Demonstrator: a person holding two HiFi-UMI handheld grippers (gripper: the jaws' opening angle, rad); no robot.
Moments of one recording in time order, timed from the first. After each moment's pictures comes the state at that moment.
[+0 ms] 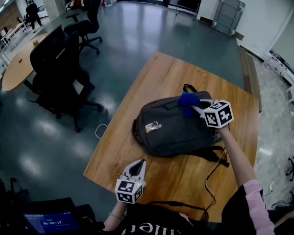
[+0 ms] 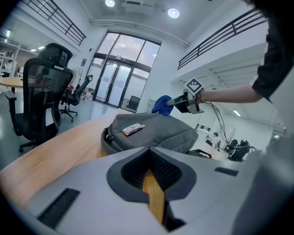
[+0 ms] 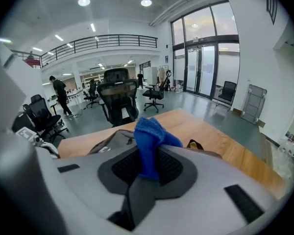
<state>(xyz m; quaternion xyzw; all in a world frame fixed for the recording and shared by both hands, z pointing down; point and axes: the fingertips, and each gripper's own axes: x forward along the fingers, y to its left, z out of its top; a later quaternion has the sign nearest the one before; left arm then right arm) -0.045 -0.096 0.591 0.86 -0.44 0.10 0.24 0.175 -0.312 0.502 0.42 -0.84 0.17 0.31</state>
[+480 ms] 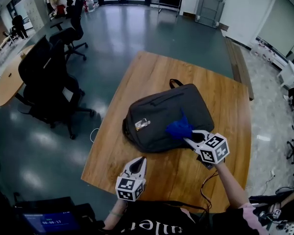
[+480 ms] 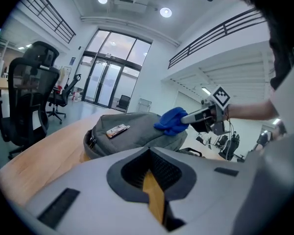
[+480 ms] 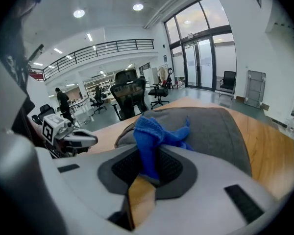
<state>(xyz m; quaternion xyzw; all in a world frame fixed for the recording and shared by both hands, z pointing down) -0.016 -0.091 0.578 0.89 -0.38 0.10 0.23 0.156 -0.144 0.532 0.40 -0.85 0.22 0.27</state>
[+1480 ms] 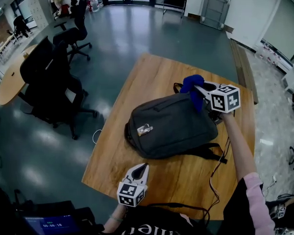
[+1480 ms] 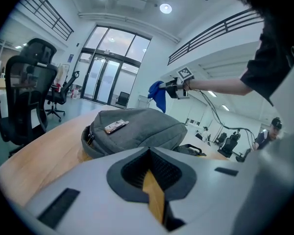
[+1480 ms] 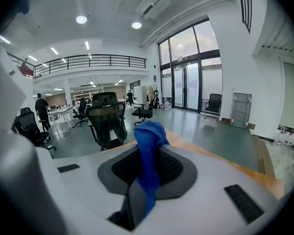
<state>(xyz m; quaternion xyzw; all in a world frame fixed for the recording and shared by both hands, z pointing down) -0.006 -0.089 0.594 0.89 -0.37 0.12 0.23 0.233 -0.355 0.423 0.49 -0.83 0.14 0.20</state>
